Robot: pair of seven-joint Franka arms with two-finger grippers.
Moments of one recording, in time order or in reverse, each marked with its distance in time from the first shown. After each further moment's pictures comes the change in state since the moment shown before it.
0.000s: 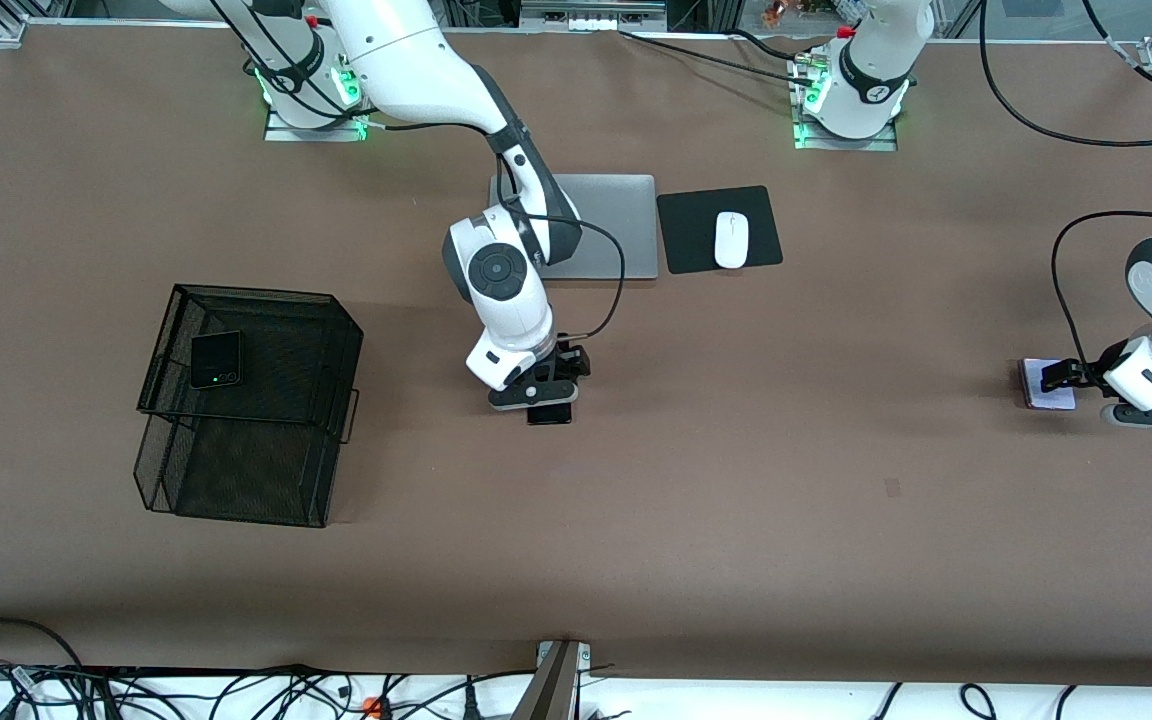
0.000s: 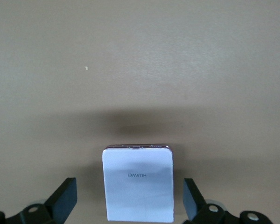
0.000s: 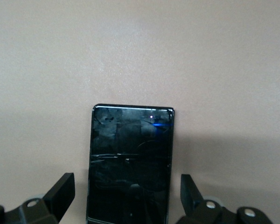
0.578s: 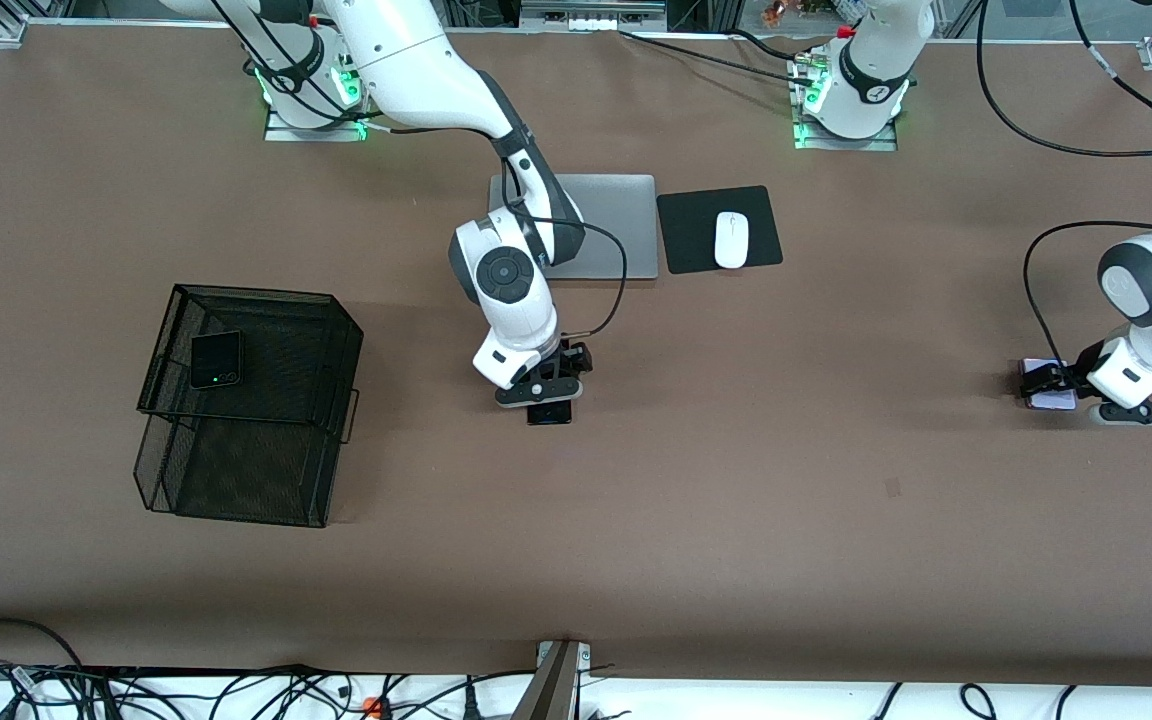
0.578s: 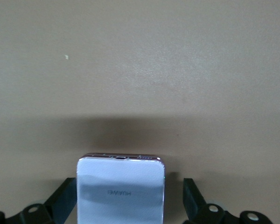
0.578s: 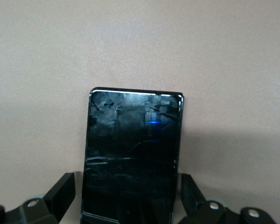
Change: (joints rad) left arm 0.016 0.047 -0.017 -0.049 -0.066 0.116 0.000; right arm 0.000 0.019 0.014 0.000 -0.001 0.001 -0.017
